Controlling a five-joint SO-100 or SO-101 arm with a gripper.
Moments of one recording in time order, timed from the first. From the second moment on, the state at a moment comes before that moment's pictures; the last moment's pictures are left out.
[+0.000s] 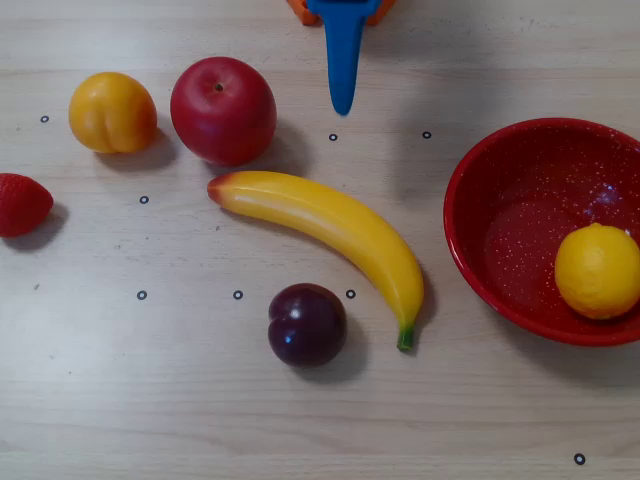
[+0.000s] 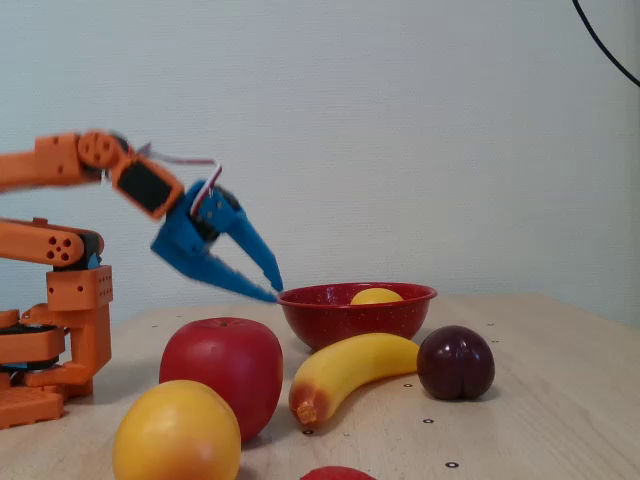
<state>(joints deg) 1.2 165.6 159.3 44.4 1.2</state>
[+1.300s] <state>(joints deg) -0.2 184.2 178.2 50.5 -0.5</state>
